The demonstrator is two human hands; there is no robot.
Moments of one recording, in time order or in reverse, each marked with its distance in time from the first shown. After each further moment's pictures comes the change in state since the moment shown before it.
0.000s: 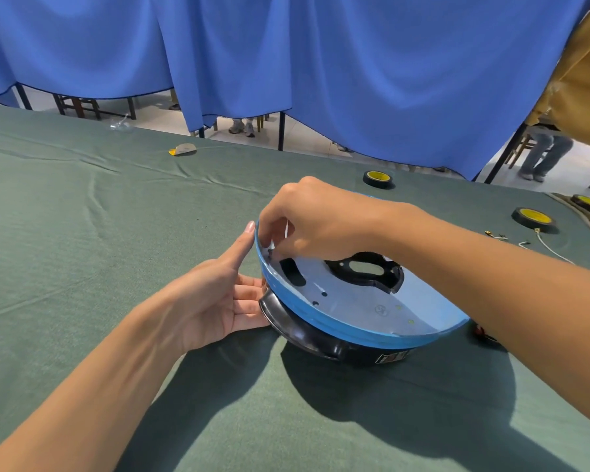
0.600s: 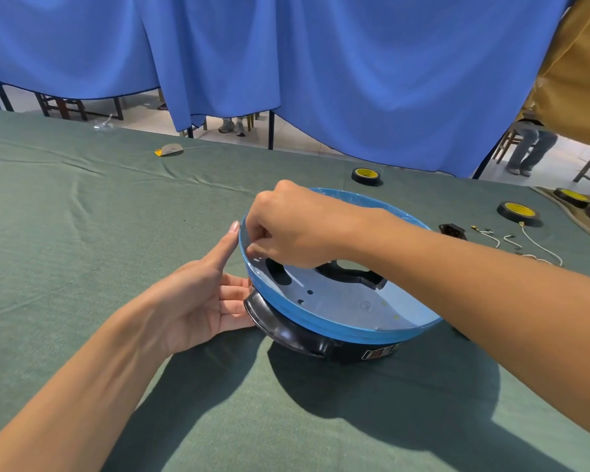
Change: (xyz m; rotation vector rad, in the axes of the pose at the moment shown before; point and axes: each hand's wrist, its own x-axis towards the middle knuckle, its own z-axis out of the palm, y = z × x) left_hand -0.002 0.001 0.001 -0.007 0.009 -0.008; right_hand 0.003 -0.002 0.009 -0.086 0.066 0.025
